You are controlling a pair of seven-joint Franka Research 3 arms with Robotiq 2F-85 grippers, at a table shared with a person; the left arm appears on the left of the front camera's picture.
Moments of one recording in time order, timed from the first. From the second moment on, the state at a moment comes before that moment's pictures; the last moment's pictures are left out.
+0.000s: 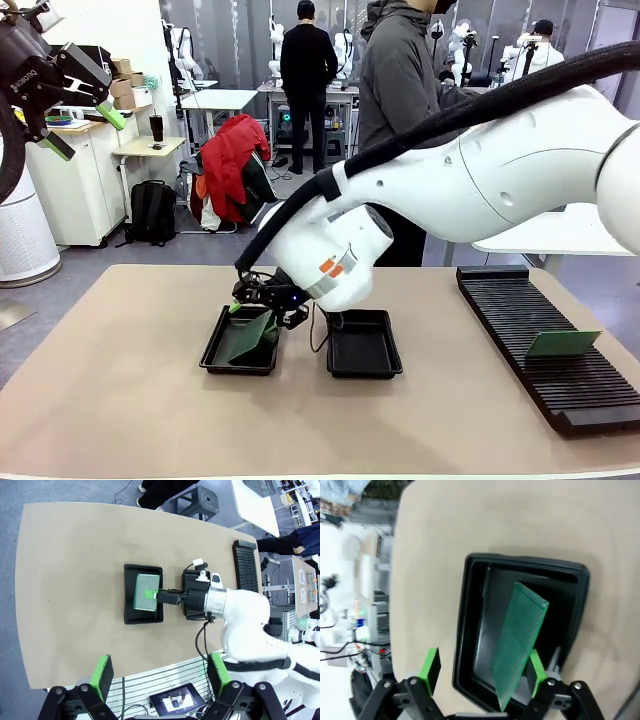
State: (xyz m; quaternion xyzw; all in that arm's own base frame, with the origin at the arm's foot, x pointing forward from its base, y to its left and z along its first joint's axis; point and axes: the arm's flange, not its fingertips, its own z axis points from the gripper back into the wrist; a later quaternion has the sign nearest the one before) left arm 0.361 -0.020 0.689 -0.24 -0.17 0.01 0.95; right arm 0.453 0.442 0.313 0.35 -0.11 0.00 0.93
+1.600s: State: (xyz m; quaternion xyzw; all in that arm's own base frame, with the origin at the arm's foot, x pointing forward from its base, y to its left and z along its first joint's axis) left arm 0.361 -0.020 0.689 -0.24 -0.17 0.01 0.95; right arm 0.441 0.446 0.430 0.16 -0.03 -0.02 0.99
